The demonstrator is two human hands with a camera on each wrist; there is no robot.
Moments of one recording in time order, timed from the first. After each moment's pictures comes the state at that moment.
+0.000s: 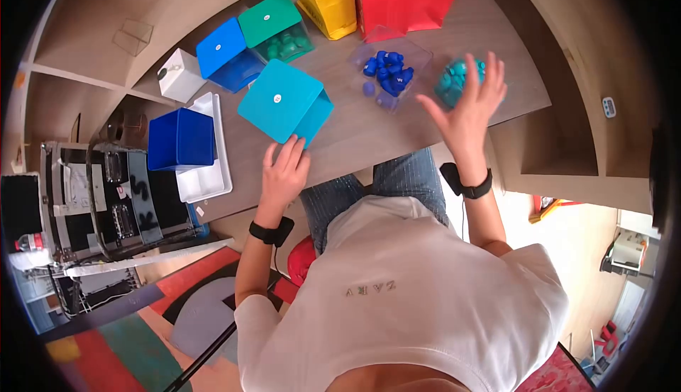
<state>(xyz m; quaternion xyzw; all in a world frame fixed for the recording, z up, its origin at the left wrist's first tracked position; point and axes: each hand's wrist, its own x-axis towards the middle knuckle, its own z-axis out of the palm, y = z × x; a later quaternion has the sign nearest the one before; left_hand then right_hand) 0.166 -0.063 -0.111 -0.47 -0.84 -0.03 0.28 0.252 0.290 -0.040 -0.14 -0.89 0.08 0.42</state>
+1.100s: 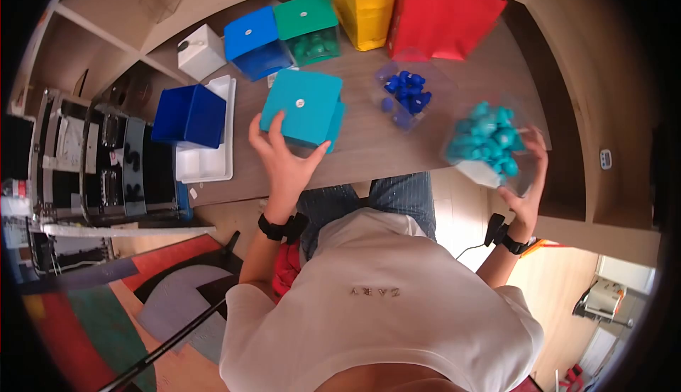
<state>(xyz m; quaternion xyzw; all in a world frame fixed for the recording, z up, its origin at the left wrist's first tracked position) 0.164 -0.039 -0.082 -0.18 -0.88 -0.36 0.26 0.338 0.371 -0.011 -0.01 -0.82 0.49 0.29</state>
